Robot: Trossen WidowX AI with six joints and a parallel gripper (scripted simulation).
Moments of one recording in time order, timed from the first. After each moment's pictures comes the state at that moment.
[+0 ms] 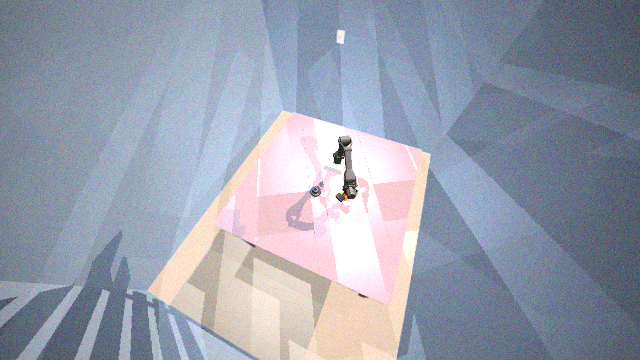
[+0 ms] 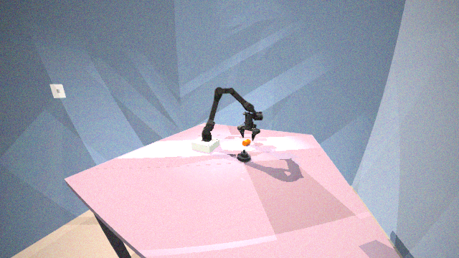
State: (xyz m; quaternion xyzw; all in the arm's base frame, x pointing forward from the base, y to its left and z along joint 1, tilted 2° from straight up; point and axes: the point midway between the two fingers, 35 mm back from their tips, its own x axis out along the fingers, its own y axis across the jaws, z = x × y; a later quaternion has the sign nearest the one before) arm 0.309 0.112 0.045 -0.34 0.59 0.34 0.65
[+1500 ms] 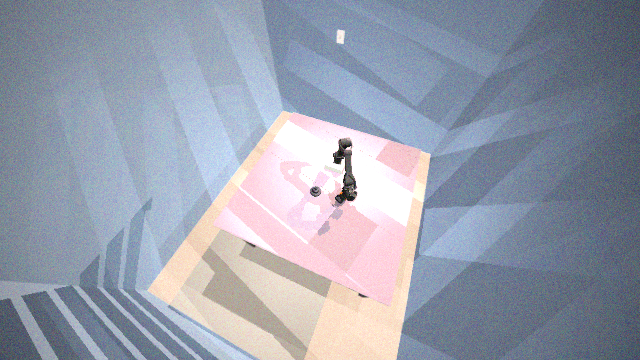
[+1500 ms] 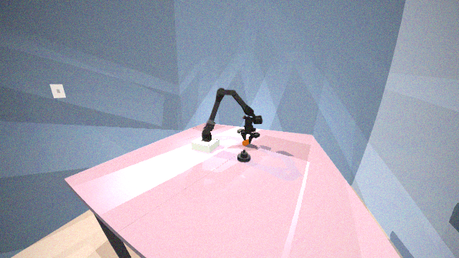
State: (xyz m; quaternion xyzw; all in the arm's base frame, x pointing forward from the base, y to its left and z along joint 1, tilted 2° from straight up) arm 0.310 0.112 0.015 -0.34 0.59 0.34 0.65
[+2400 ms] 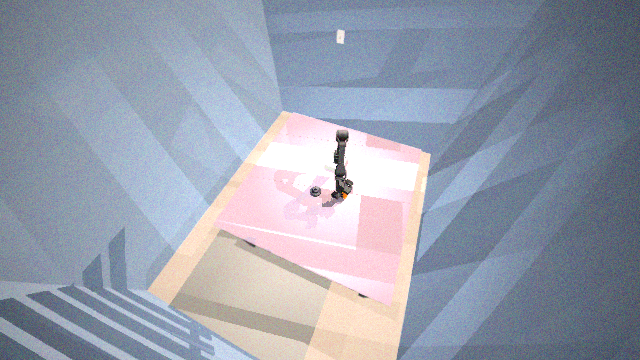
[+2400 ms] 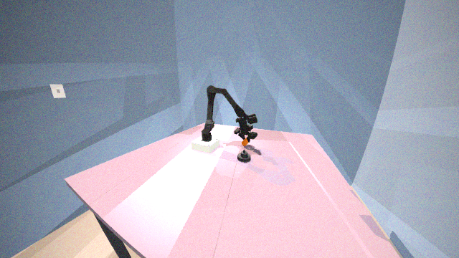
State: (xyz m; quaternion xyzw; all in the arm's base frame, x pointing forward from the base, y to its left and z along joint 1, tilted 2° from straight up) arm 0.300 0.094 0.026 -0.27 0.46 0.39 0.75
